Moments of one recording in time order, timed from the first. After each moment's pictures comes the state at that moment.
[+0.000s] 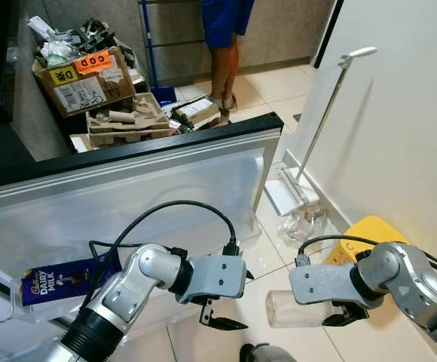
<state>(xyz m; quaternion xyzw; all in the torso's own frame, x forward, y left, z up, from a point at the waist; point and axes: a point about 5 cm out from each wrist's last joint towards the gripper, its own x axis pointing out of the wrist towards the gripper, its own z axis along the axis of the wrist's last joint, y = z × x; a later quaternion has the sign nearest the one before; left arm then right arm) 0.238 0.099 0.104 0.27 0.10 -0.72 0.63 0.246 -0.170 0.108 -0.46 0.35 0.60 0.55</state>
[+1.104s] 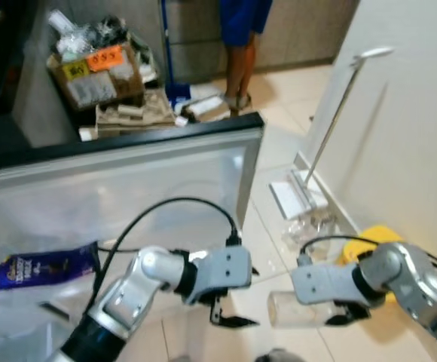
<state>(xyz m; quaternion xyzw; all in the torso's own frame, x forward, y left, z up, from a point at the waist) 0.236 0.094 0.117 0.24 0.10 -0.70 0.66 0.245 -0.178 0.107 -0.46 0.36 0.60 0.55</state>
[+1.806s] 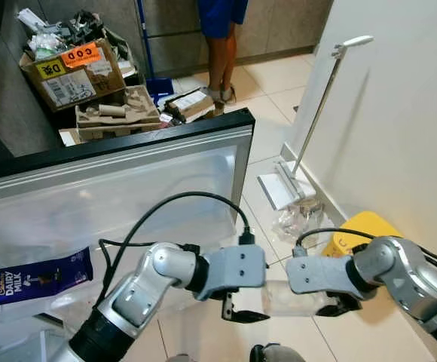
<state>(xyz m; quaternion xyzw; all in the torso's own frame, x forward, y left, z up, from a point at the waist) 0.230 0.070 0.121 0.27 0.08 -0.70 0.65 0.256 -0.162 0.108 -0.45 0.33 0.59 0.58</state>
